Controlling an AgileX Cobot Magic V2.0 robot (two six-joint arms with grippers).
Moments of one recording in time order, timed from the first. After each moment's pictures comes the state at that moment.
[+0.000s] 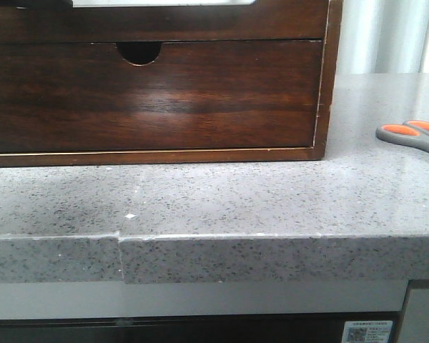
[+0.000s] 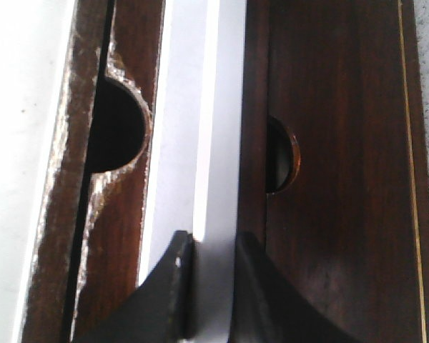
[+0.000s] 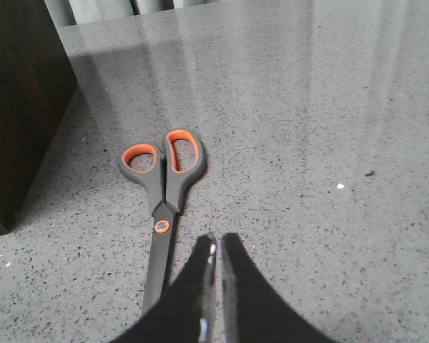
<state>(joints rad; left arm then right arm) -0.53 1.08 -0.69 1.41 -0.09 -0.09 -0.11 0.37 -0.28 0.06 0.28 0.03</state>
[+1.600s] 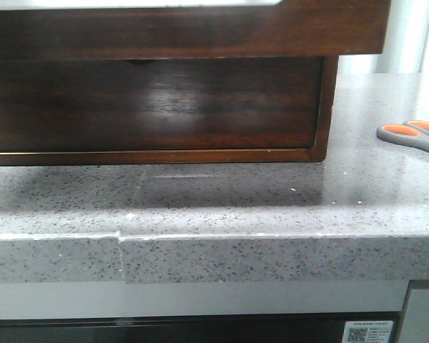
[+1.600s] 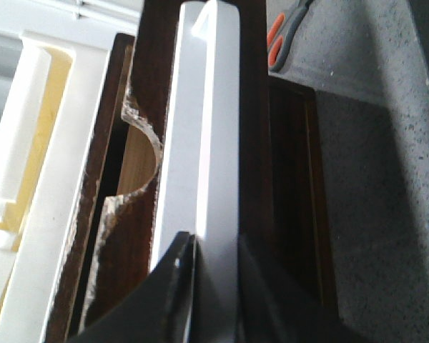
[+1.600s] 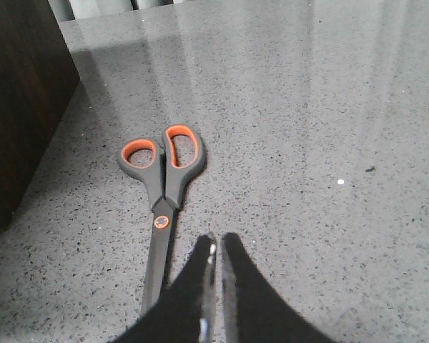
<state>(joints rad) -0.65 0.68 -0.41 1.42 -0.22 -0.08 -0.11 0.37 -0.28 0.06 0.29 0.03</state>
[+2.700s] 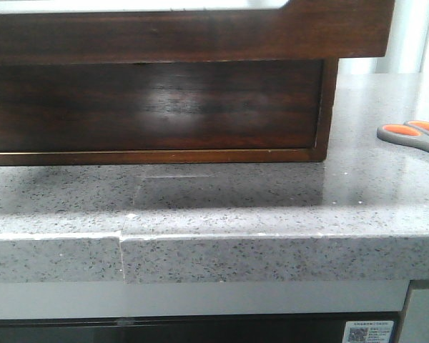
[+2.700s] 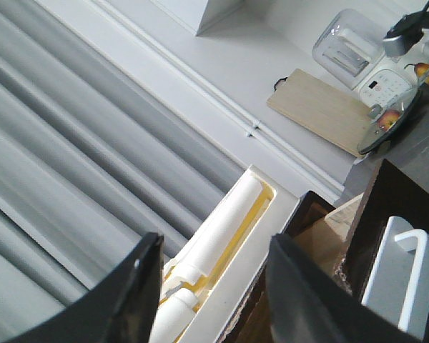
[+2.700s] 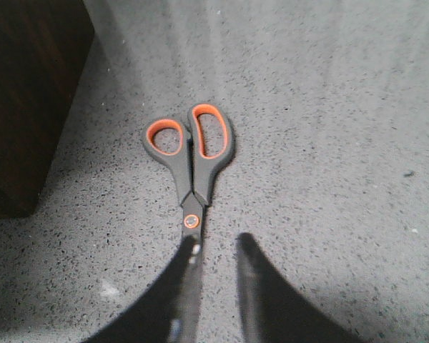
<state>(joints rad) -0.65 0.35 -0.41 0.97 -0.33 -0.08 -0.04 0.72 -0.60 0.06 0.52 0.02</state>
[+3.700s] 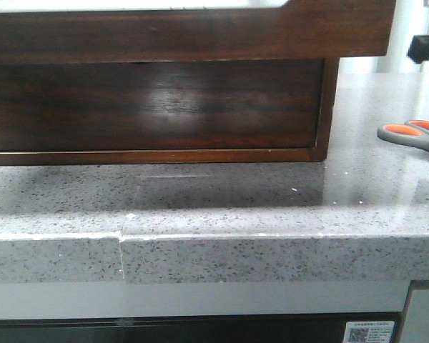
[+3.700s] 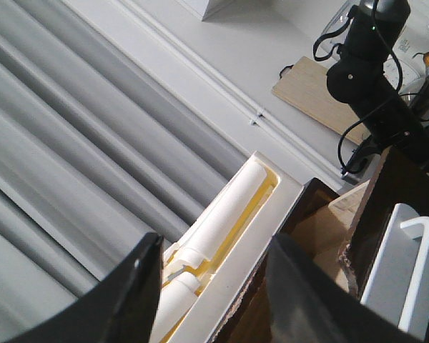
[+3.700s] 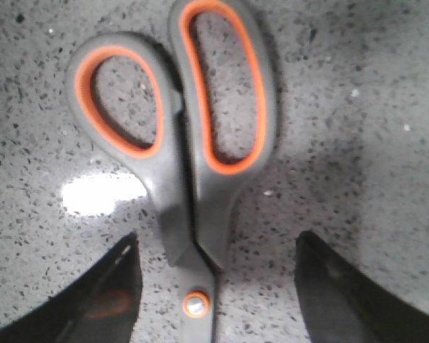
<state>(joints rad) -0.65 0.34 -0.41 0.96 -0.30 -0.08 -0.01 1.58 -1.21 0.07 0.98 0.01</state>
